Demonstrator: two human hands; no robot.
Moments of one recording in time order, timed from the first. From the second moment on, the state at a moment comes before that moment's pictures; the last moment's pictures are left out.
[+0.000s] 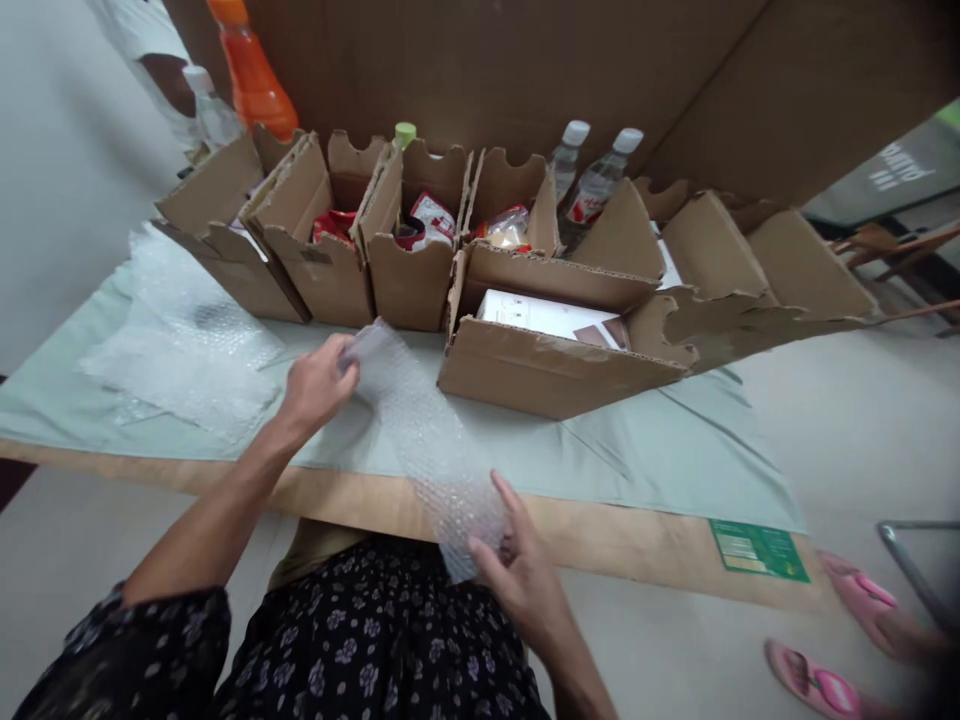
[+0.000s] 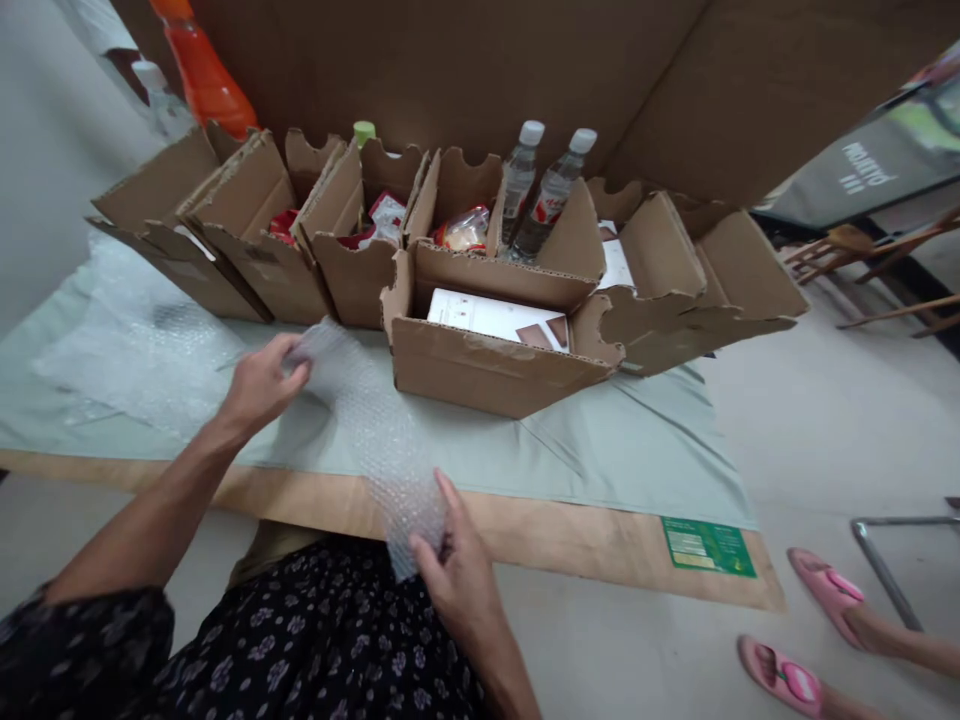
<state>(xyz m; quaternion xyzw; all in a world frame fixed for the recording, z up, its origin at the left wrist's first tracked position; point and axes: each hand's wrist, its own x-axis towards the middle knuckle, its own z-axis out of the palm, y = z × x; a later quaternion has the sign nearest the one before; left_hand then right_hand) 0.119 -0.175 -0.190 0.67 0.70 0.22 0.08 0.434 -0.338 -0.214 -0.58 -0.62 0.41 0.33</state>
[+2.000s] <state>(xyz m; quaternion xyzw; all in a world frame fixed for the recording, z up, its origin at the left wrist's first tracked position) 0.135 -0.308 -0.224 0.75 0.56 0.32 0.17 0.359 -0.256 -0.220 -0.40 -0.85 0.25 0.24</state>
